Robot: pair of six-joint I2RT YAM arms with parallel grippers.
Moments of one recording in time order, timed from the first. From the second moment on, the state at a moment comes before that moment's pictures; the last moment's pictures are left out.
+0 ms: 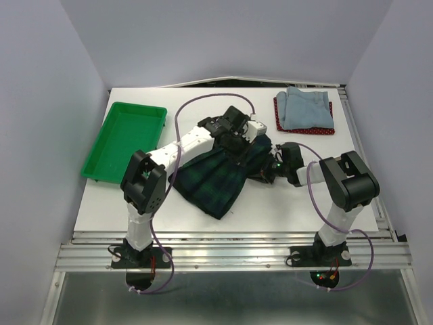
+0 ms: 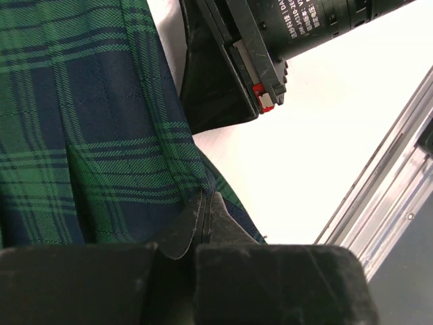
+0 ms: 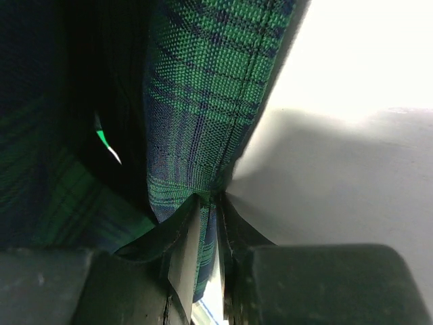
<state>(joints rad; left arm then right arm) -0.76 1.93 1.66 -0.73 0.39 0.05 0.29 1.80 0.65 0.42 -0.58 1.04</state>
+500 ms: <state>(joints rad) -0.75 2.11 1.65 -0.69 0.45 0.01 0.30 1.73 0.66 0.33 -0.53 0.97</state>
